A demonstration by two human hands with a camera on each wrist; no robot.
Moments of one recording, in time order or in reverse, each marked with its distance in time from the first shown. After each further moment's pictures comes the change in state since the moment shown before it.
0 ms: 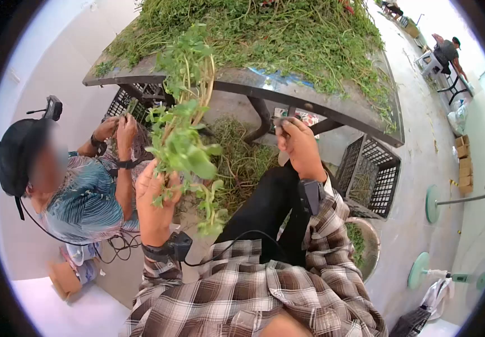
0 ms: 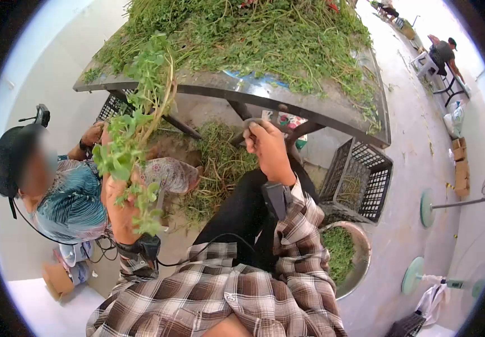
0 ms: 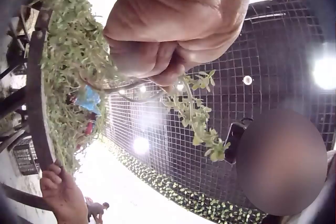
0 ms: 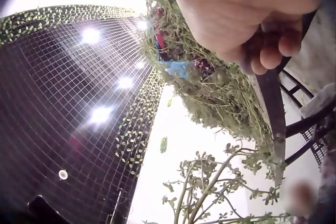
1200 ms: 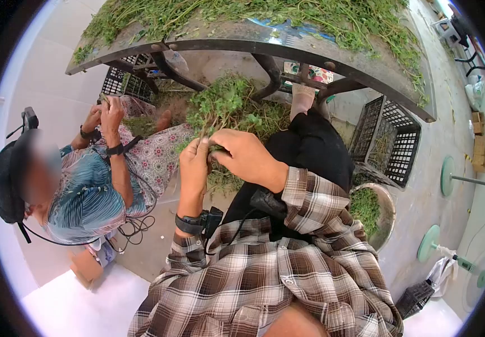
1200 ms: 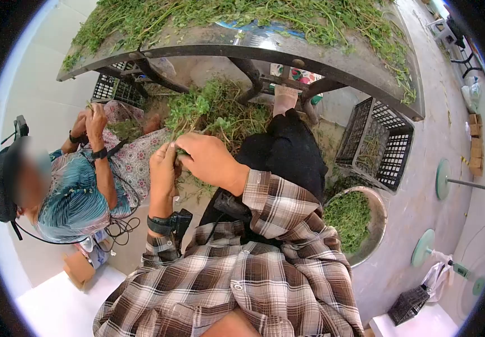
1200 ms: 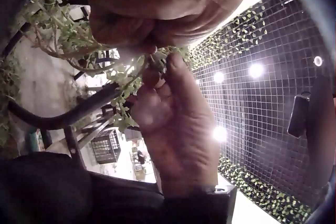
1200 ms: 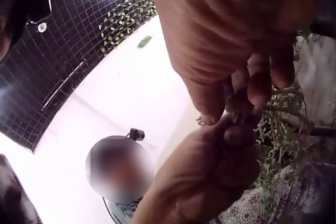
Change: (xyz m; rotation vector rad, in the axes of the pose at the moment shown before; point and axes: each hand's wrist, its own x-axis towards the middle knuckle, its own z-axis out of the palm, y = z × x) left_hand 0.040 -0.113 -0.011 0.445 0.170 -0.390; right_hand -0.018 0.090 0.073 -0.859 -0.427 -0.462
